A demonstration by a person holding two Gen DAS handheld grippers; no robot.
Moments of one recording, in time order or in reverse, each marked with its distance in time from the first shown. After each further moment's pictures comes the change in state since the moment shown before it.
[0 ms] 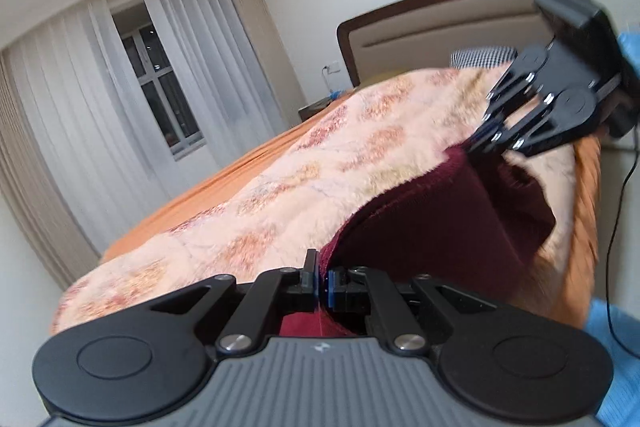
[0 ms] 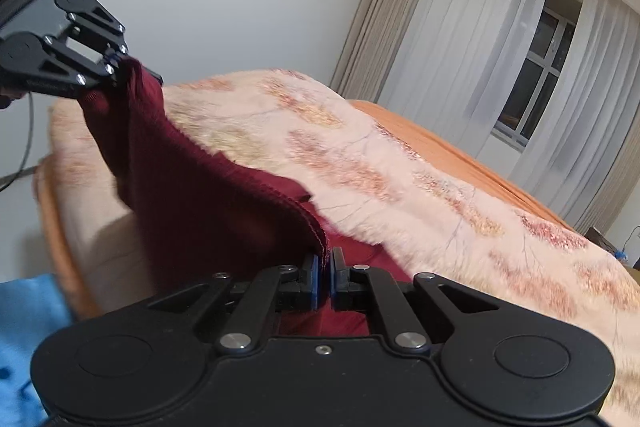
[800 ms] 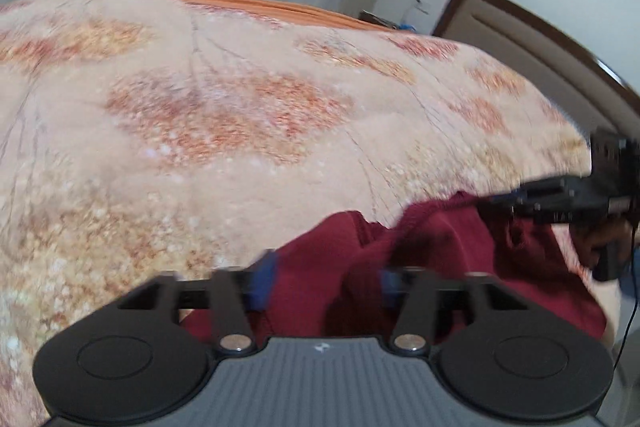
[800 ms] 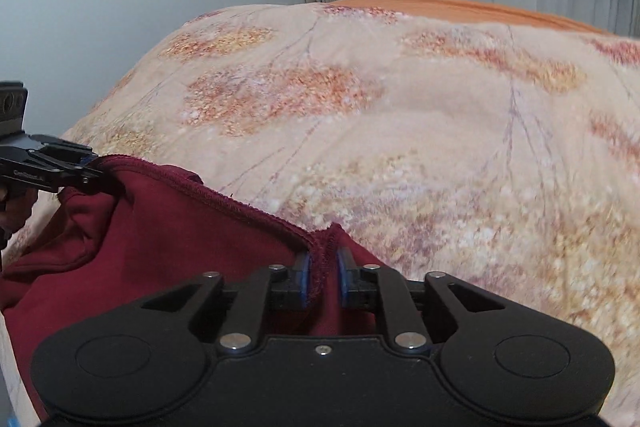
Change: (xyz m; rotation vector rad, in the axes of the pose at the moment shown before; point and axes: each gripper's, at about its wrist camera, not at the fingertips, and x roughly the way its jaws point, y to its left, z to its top) left arm 0.241 0.180 -0.134 -0.715 0.286 -0.186; right arm 0.296 -0.148 -0.053 0.488 0.223 0.220
